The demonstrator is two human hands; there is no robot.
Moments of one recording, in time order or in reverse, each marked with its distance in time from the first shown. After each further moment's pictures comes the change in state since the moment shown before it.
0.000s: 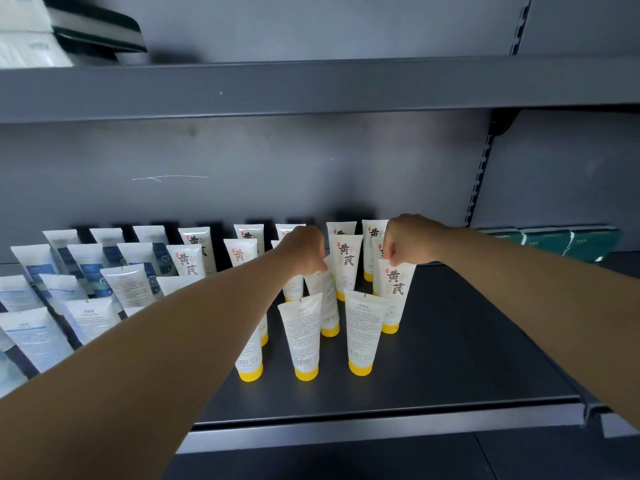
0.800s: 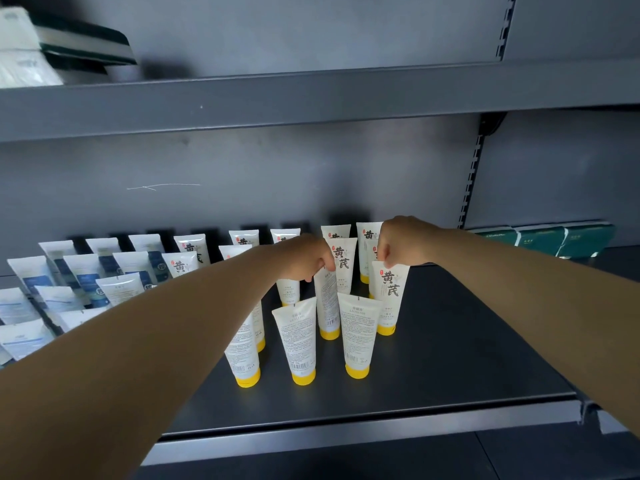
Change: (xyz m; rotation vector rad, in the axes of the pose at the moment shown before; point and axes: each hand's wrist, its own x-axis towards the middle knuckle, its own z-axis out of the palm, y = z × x) left_hand -0.010 0.007 -0.012 0.101 -0.150 0.247; right_hand 0.002 0.005 0.003 0.026 0.004 -0.017
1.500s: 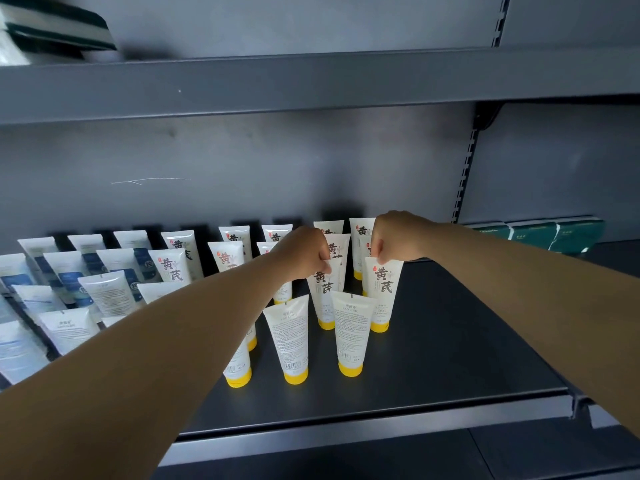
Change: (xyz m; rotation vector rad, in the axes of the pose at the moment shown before) left_hand 0.028 -0.004 0.019 -0.060 0.185 -0.039; right_hand 0.001 0.001 -0.001 0.029 -0.007 -0.002
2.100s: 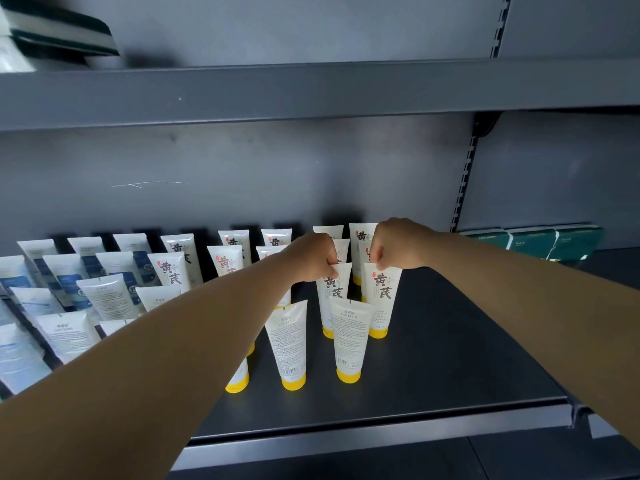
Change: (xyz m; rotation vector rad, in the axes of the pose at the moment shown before) left_hand 0.005 0.013 -0.001 -0.012 -0.067 -0.018; right_hand -0.003 0.000 0.000 0.005 0.018 -0.014
